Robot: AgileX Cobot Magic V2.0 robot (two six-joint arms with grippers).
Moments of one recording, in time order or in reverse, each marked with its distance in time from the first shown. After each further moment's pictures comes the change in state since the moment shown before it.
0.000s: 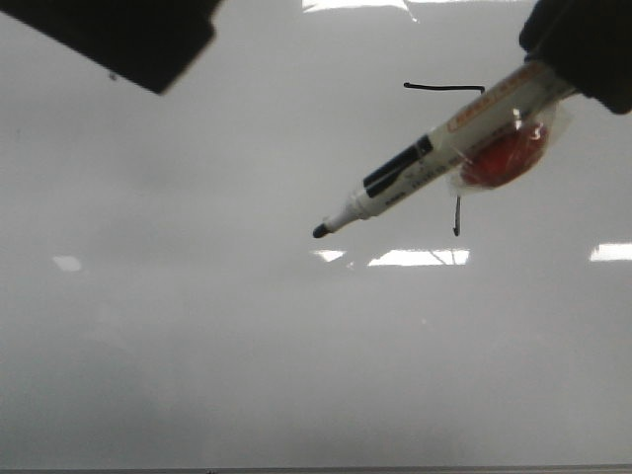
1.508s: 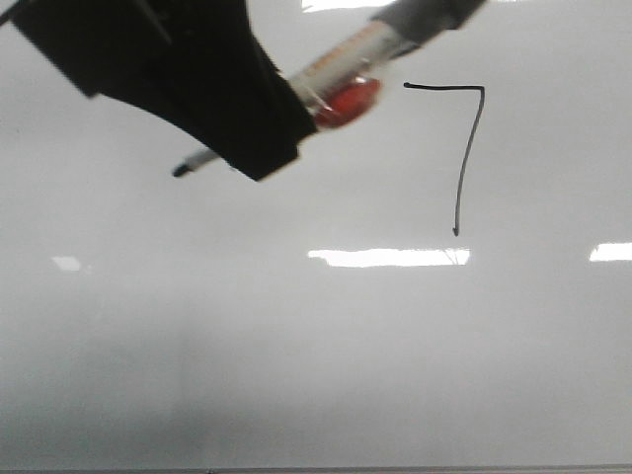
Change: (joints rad) left arm -0.017 0.190 -0.082 0.329 -0.034 -0.340; right arm -0.124 -0.136 -0.026 -0.223 0.051 0.256
